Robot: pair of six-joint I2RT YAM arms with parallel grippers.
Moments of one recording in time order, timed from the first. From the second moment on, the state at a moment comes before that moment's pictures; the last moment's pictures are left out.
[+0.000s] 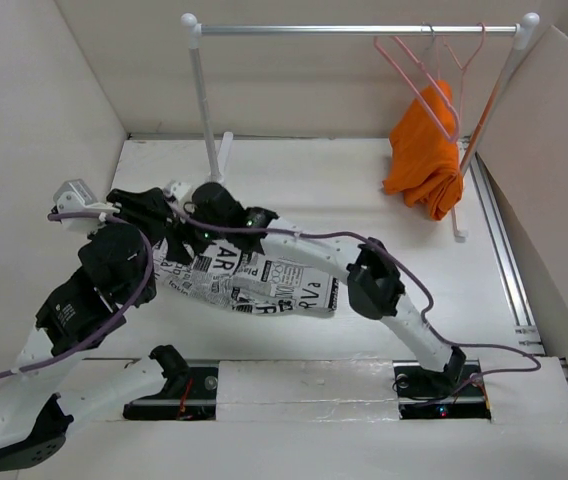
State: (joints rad) left arm -0.85 0.74 1.29 -0.70 -1.10 -0.83; right arm 1.04 2.38 2.29 -0.31 -0.29 0.18
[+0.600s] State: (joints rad) left arm -0.39 1.32 0.84 -0.37 -0.51 -0.81; right arm 0.78 1.45 0.91 -0.03 -0.28 0.21
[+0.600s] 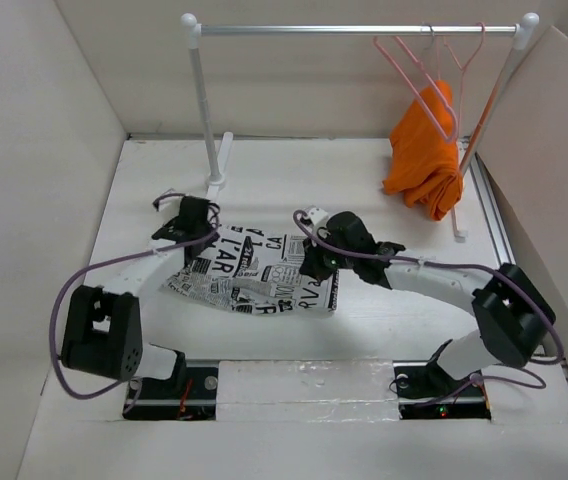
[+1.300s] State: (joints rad) left arm 0.00 0.99 0.75 -0.46 -0.12 -0.85; right arm 0.67 1.41 1.05 -0.35 -0.35 0.06
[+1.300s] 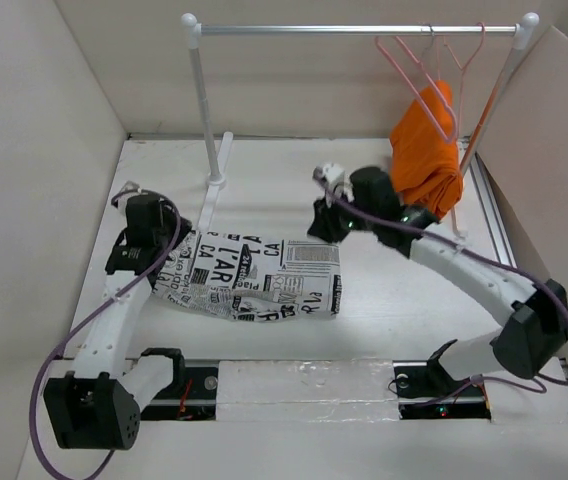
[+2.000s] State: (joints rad) left arm -0.96 1.46 1.26 -0.36 -0.20 -0.62; right arm -0.10 1.60 2.16 -0.70 -0.40 -0.24
